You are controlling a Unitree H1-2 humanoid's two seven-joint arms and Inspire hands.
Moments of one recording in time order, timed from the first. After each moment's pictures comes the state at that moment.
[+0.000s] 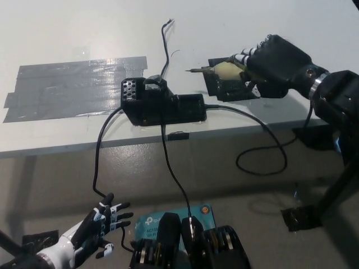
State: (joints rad) left_arm -0.11 0.37 -0.09 0.03 -0.22 0.44 -0.46; right_arm -0.96 -0.47 0.53 0.53 -1.05 -0.37 0.05
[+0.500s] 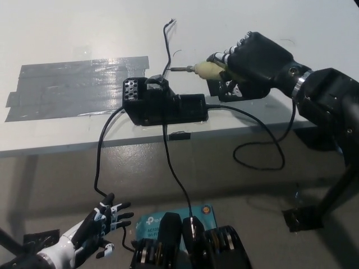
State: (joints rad) left_arm -0.11 0.37 -0.09 0.03 -0.22 0.44 -0.46; right_arm -0.97 -0.42 0.52 0.47 -1.03 -0.37 0.10
